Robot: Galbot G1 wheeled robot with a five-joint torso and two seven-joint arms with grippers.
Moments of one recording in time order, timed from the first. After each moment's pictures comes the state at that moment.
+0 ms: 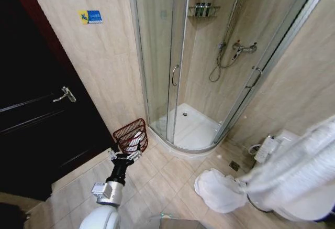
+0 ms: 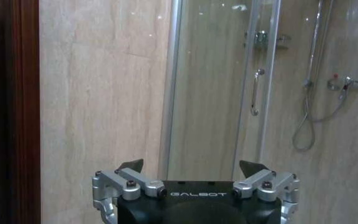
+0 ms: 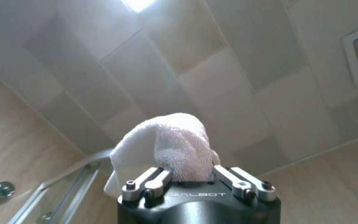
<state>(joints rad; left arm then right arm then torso) 1.85 -1.61 -0.54 -2.38 -0.06 0.01 0.06 -1.41 1.08 1.34 2.50 0.69 0.38 0.09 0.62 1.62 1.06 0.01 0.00</state>
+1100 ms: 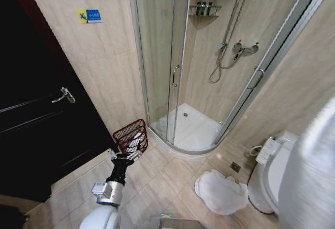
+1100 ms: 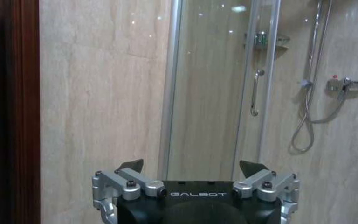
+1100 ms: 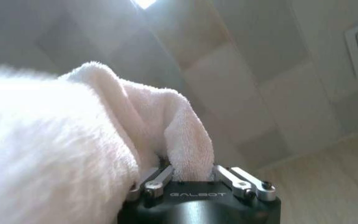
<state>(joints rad) 1.85 -1.61 -0.54 -2.38 -0.06 0.01 0.06 -1.47 1.16 1.23 2.46 0.60 0.50 0.04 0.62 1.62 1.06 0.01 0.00</state>
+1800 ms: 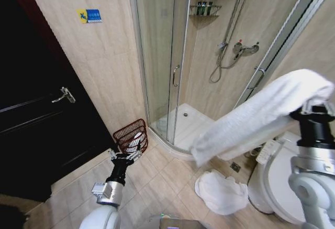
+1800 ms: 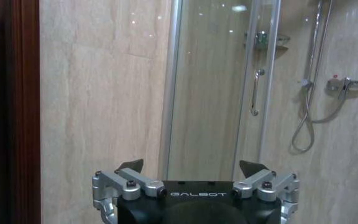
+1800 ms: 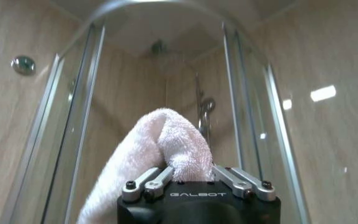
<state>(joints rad) 1.85 -1.61 -0.54 -2.38 -0.06 0.01 0.06 -1.44 1.16 1.02 2.41 0.61 0.01 0.08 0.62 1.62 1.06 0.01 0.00</state>
